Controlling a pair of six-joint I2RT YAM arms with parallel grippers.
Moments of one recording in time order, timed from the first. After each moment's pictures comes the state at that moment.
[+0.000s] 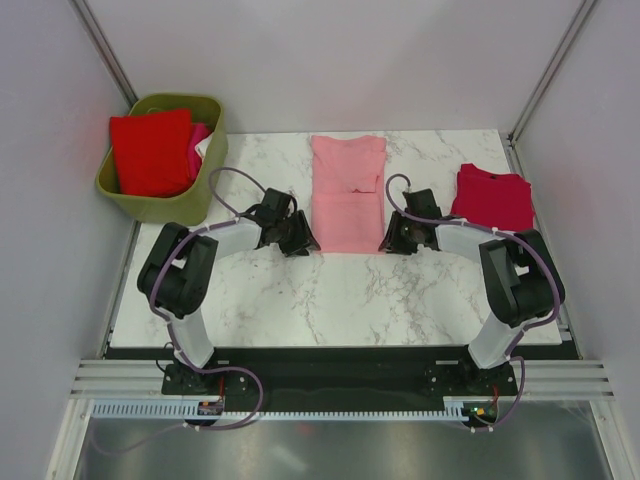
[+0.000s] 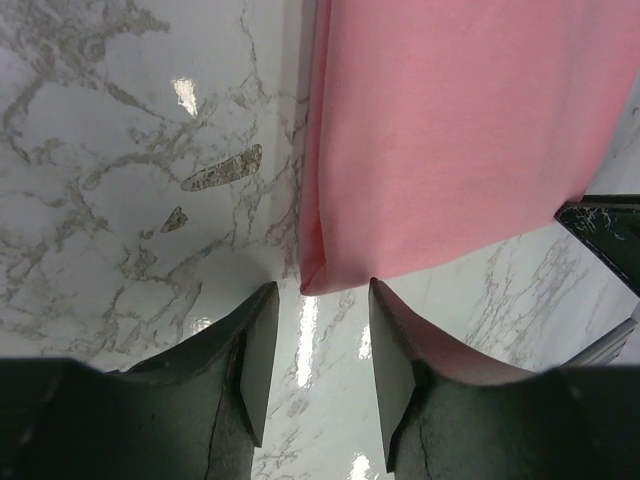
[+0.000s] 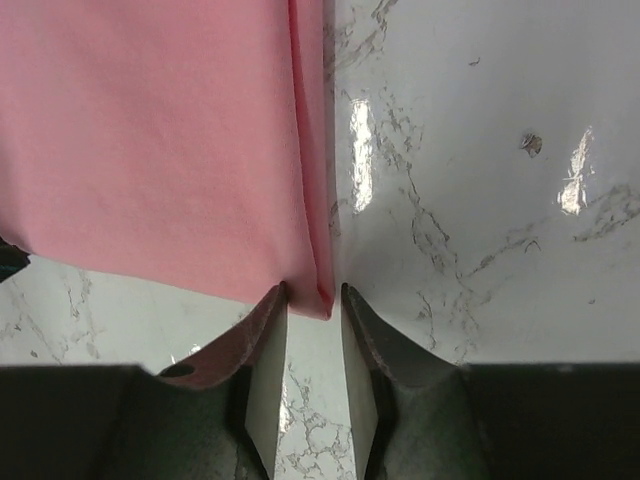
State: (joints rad) left arm -0.44 1.82 1.02 -0.15 0.27 -0.73; right arm 0.31 1.72 0.92 -0.17 -0.21 0.55
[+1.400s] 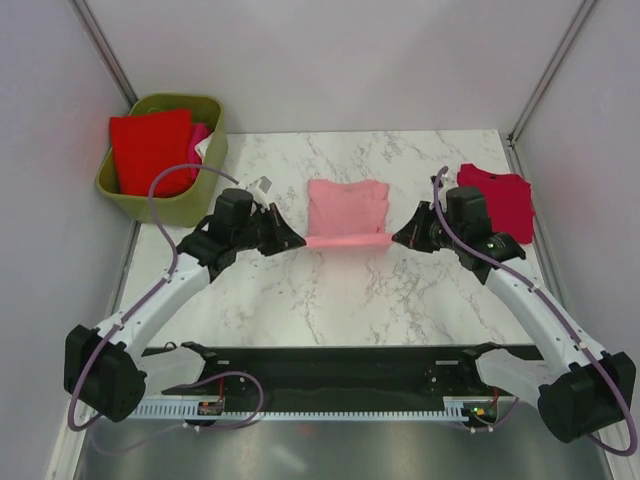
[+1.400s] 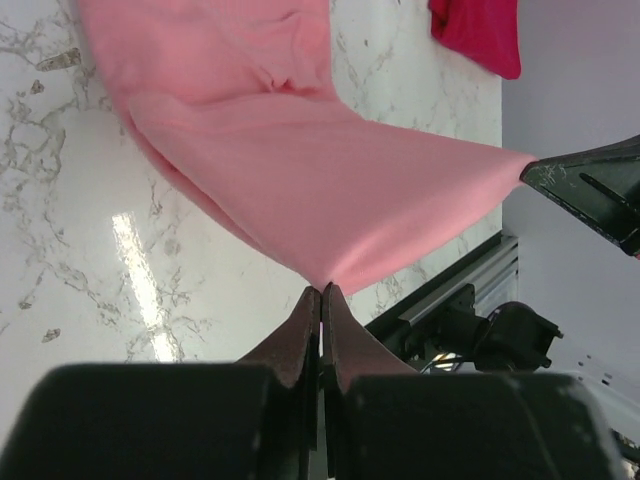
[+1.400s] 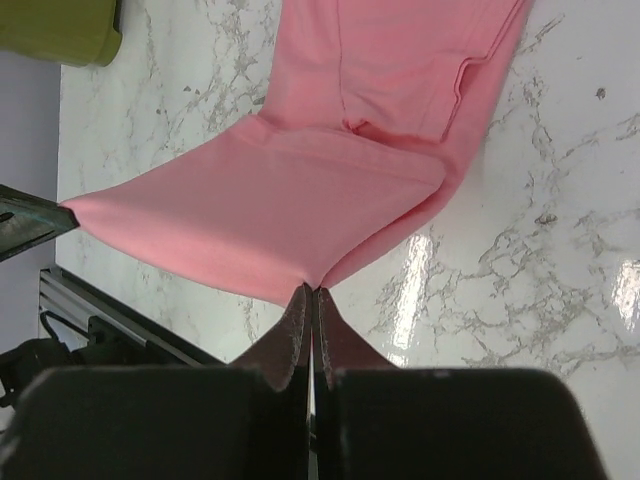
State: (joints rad) left arm -0.46 1.18 0.91 -0.34 0.33 -0.73; right arm 0.32 1.09 0.91 -0.44 -0.31 0.55
